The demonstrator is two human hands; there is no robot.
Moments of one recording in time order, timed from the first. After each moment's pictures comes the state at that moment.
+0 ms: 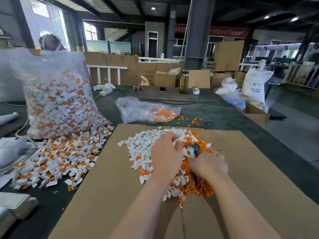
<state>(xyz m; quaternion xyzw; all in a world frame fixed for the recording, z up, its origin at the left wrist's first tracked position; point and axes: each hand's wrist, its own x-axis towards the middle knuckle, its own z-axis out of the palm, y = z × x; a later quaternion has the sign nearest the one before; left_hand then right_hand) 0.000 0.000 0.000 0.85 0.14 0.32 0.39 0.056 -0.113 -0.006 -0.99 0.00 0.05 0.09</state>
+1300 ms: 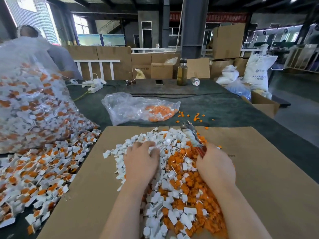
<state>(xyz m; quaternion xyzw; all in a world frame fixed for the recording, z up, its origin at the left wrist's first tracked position) 0.068 0.078 -0.040 0.92 0.22 0.20 0.25 0.123 -0.102 -0.035 -0.96 -0.05 -0.15 0.23</state>
